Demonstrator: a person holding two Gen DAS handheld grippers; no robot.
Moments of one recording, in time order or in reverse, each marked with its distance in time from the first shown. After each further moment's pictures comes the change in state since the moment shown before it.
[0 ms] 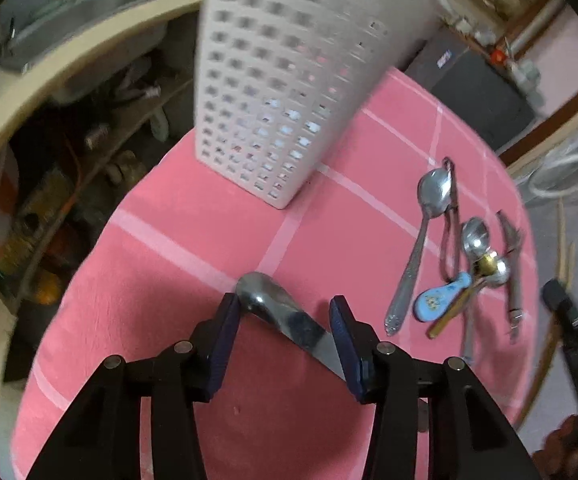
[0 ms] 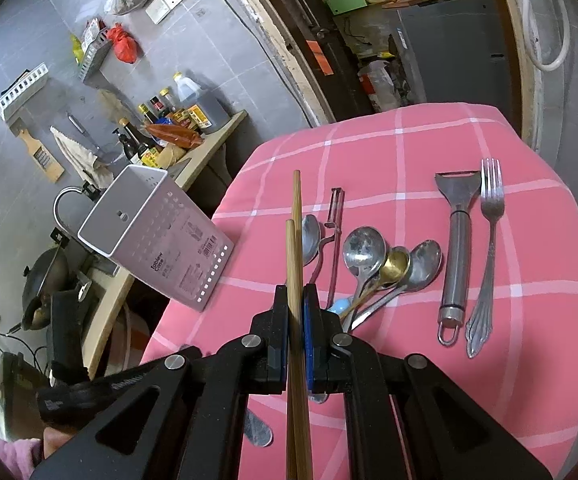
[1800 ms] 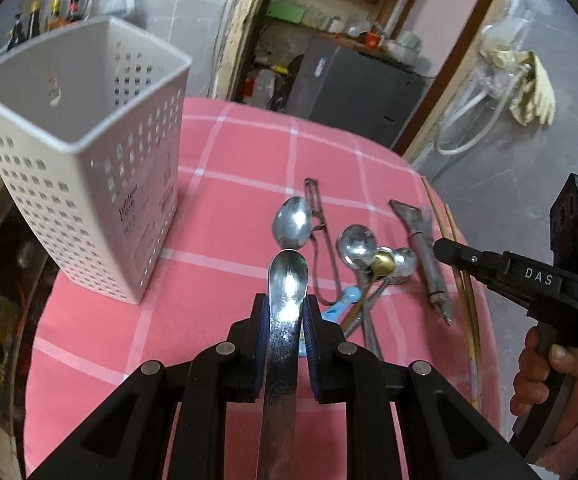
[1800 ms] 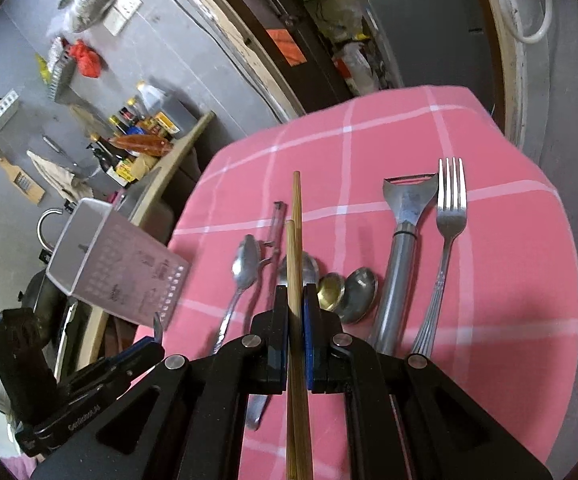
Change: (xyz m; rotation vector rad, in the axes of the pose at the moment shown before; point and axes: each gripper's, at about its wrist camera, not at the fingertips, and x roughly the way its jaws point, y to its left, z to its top) left arm -0.029 -0.075 0.006 0.340 -0.177 -0.242; right arm 0.018 -0.037 0.023 0.077 0.029 -0.032
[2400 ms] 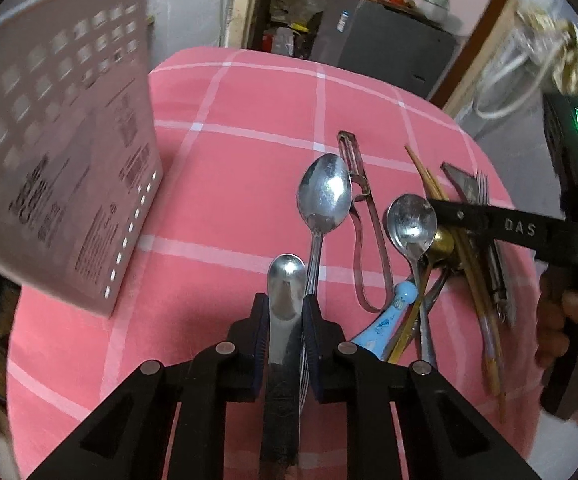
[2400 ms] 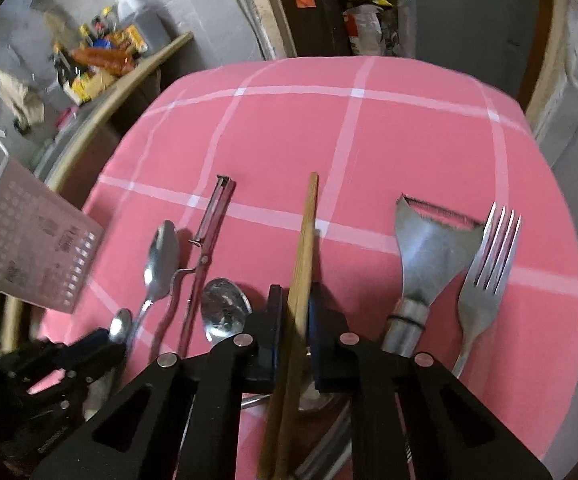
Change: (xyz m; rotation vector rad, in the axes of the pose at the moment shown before) left arm 0.077 0.003 0.007 -0.031 0.169 0.099; right arm 0.084 -0.019 0.045 -0.134 0.246 -0.141
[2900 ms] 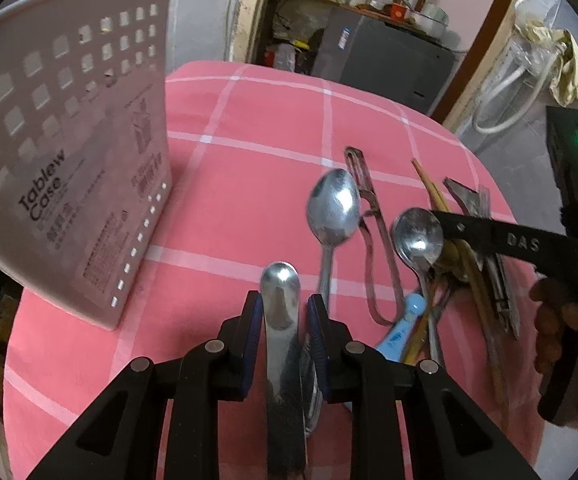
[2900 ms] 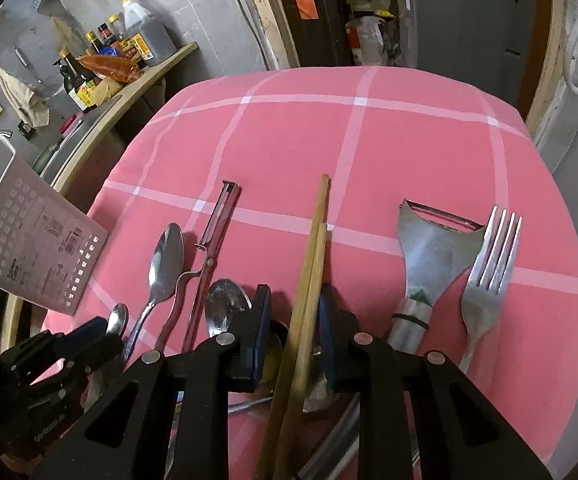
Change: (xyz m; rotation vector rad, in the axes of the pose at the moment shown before) left arm 0.000 0.006 -0.002 0.017 -0.058 -0.009; right arm 0.002 0.005 0.000 -0.067 -0.036 -0.030
